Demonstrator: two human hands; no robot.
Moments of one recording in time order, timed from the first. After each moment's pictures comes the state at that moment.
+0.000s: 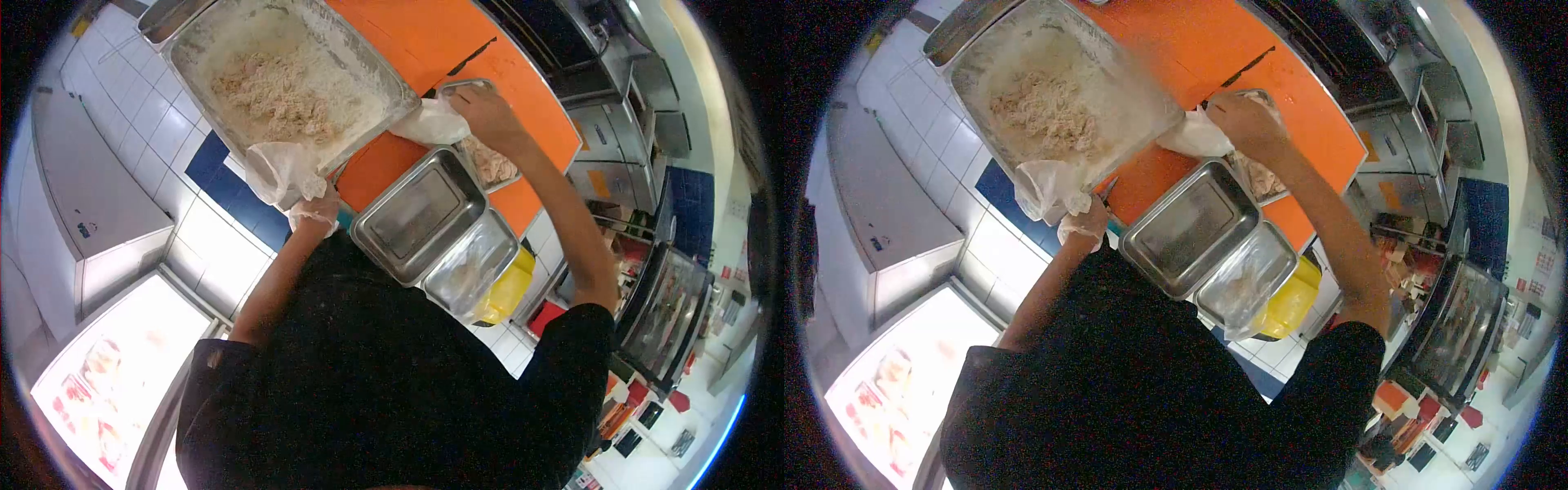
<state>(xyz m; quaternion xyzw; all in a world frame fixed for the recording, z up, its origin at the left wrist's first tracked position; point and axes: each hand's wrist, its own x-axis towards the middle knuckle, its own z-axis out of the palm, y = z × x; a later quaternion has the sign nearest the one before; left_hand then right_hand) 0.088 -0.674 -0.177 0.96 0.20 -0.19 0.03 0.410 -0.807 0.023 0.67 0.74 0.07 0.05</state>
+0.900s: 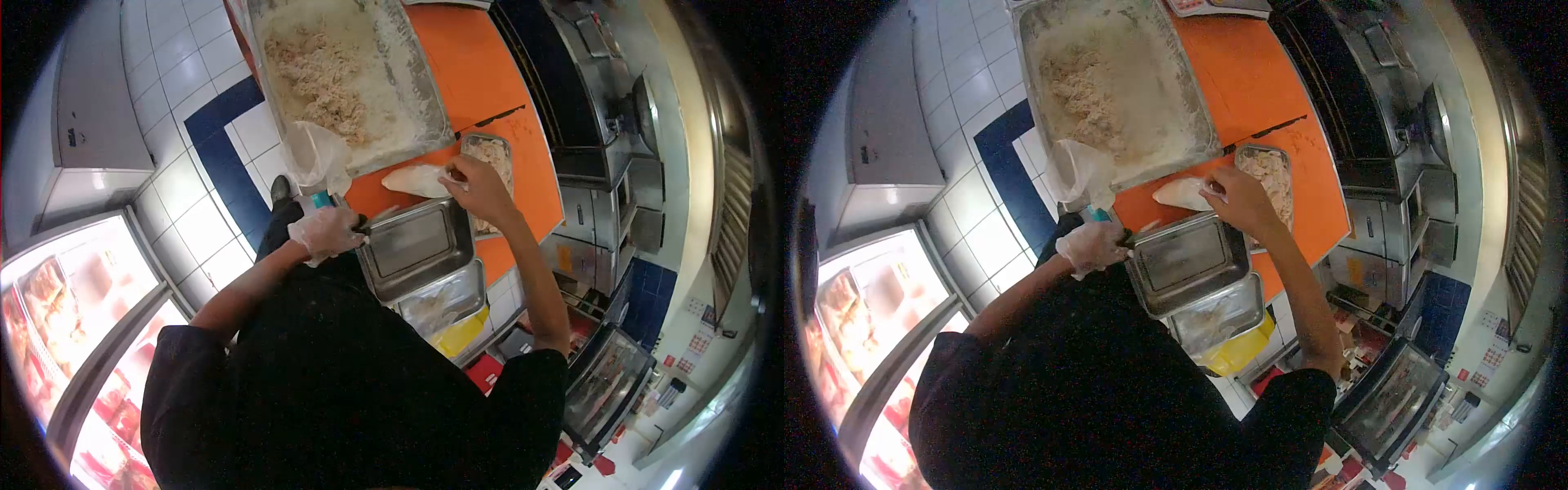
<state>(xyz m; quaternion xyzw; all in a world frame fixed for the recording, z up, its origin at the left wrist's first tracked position) 0.055 -0.661 -0.027 0.80 0.24 -0.25 0.49 0.325 -0.777 0.039 0.74 0.63 -0.22 -0.10</state>
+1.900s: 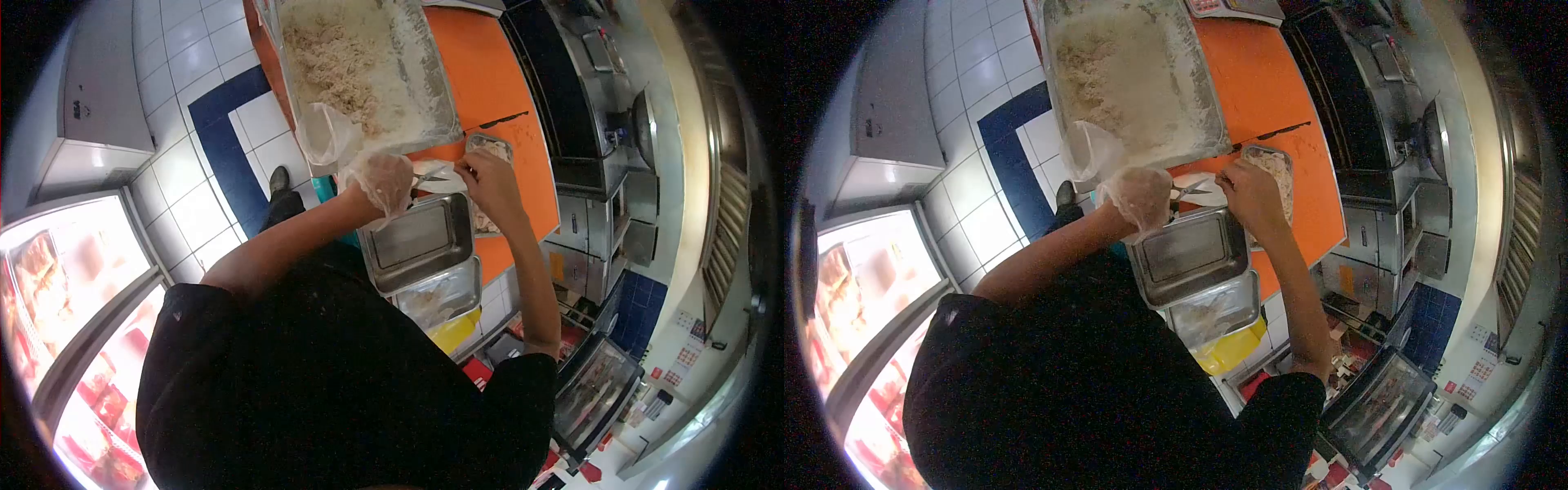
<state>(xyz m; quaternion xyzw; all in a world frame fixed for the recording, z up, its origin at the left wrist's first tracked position) 0.113 -0.676 -0.044 0.95 0.15 0.17 0.23 0.294 -0.771 0.066 0.77 0.63 -0.12 -0.05</state>
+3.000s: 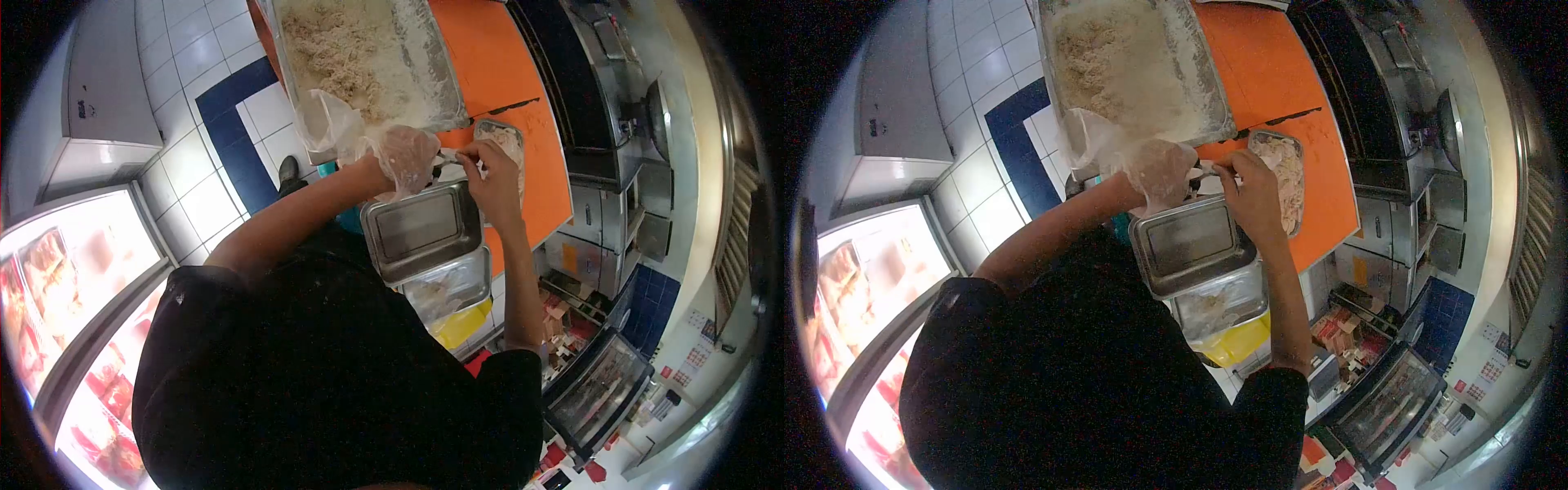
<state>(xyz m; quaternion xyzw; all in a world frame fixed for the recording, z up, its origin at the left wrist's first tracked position) 0.146 -0.661 -0.041 0.94 0.07 0.19 0.28 0.282 -0.789 0.058 0.75 0.58 -0.12 -0.28</state>
